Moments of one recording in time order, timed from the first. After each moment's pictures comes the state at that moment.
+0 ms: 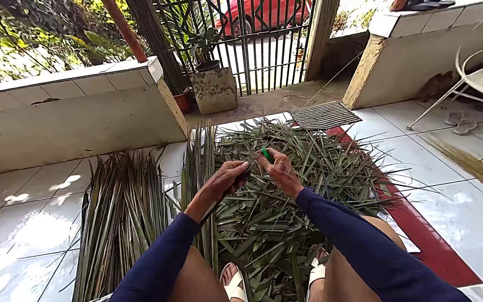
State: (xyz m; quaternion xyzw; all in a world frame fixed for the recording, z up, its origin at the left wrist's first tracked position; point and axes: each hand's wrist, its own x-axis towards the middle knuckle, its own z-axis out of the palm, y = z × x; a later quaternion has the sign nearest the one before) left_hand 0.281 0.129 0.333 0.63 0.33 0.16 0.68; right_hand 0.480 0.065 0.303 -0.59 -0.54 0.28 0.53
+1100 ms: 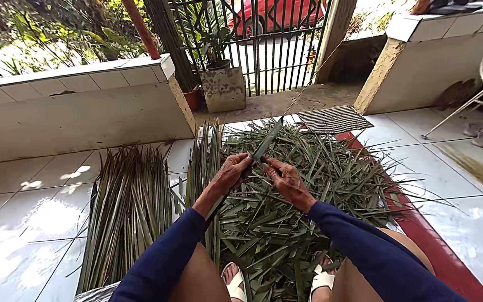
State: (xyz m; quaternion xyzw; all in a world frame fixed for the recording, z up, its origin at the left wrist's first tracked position) left_hand 0.282 0.140 0.329 0.66 0.33 0.26 0.63; right_hand 0.480 0.051 0.294 -0.58 -0.63 0.25 0.45
